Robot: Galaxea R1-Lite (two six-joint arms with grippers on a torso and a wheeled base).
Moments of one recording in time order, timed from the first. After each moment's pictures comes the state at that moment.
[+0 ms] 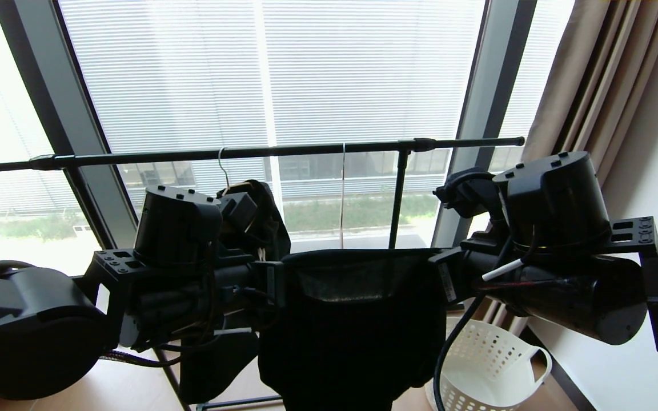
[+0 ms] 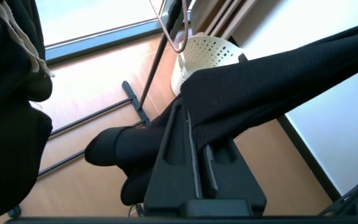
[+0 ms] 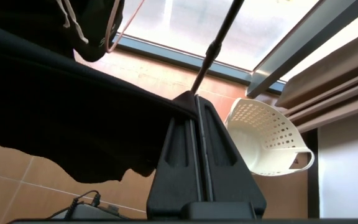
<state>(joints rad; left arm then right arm) -0.60 1.68 -0.82 -0.34 -0.02 -0.33 0.75 1.64 -1.01 -0.02 -0.45 0.17</state>
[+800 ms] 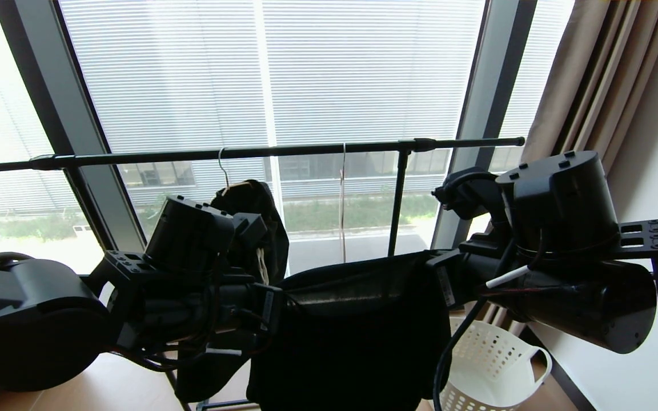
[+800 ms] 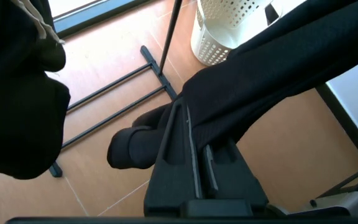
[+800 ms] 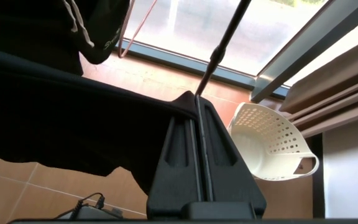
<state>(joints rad) -0.60 1.68 -0.85 -0.14 -0.02 -0.22 0.78 1.62 -1.01 -0.02 -0.45 0.17</state>
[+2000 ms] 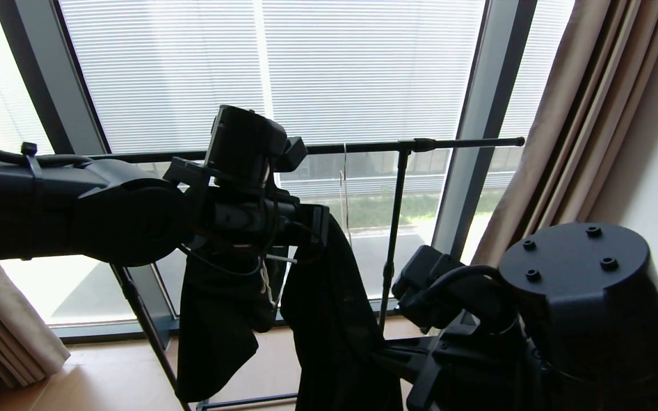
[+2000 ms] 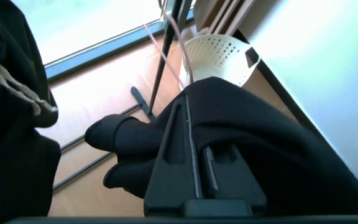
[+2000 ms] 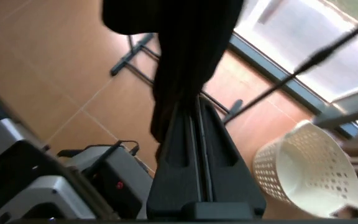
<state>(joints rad) -0.63 1.86 -1.37 0.06 -0.03 -0.23 1.03 1.57 -0.91 0.00 -0.17 0.10</state>
